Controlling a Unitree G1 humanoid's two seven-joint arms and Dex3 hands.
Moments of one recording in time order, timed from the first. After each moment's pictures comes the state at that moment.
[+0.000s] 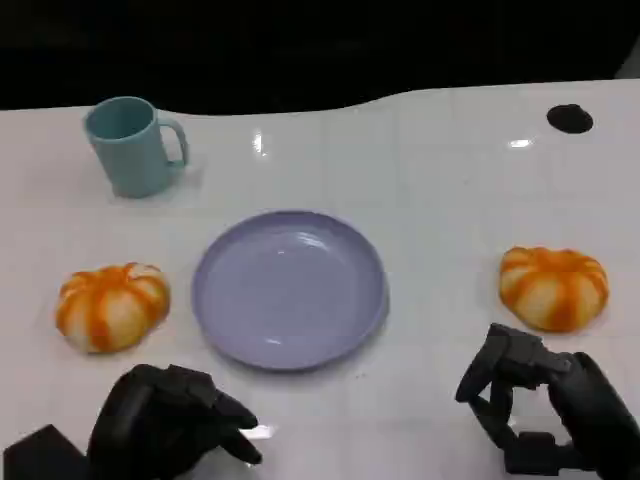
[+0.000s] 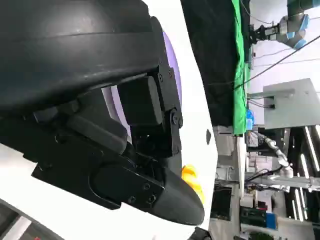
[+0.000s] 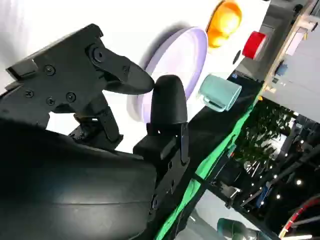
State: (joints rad) left arm -0.01 0.00 0.07 0.59 -0.24 -0.62 -0.53; right arm 0.05 -0.17 0.11 0.31 -0.16 -0.71 0.11
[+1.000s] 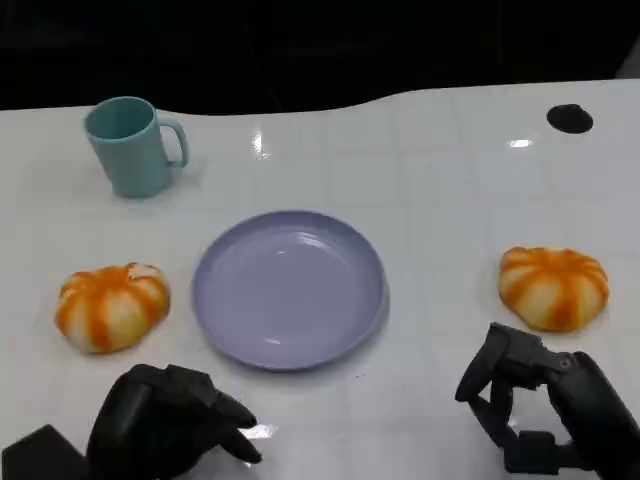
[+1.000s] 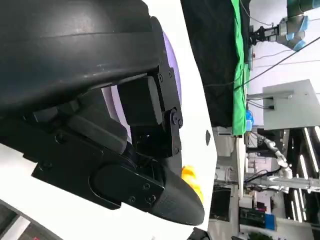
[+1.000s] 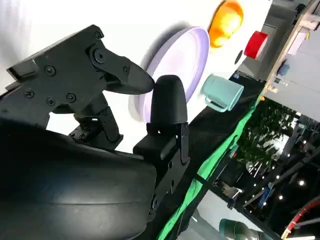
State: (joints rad) left arm -0.01 0.00 0.07 0.59 -0.24 -0.62 -0.53; right arm 0.05 -0.17 0.11 0.31 -0.16 -0.71 0.11
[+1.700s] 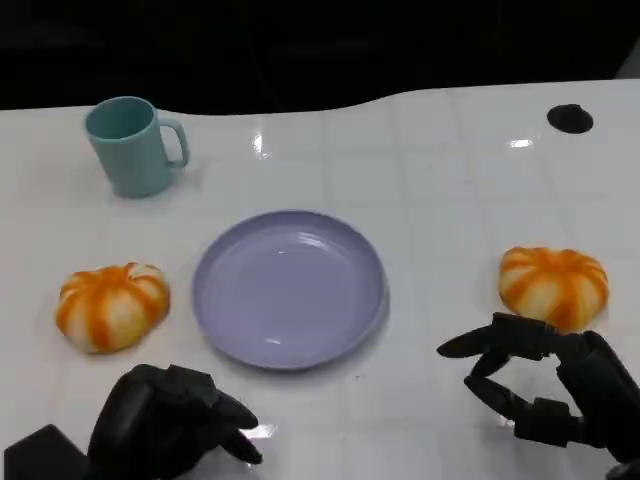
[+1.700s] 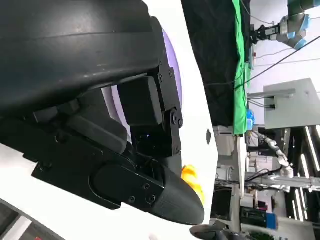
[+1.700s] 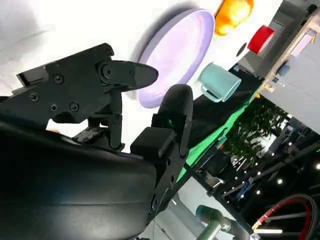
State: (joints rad) left arm -0.01 0.00 0.07 0.59 -0.23 -0.62 -0.53; right arm 0.00 -0.20 0.08 0.32 -0.26 -0.77 0.04
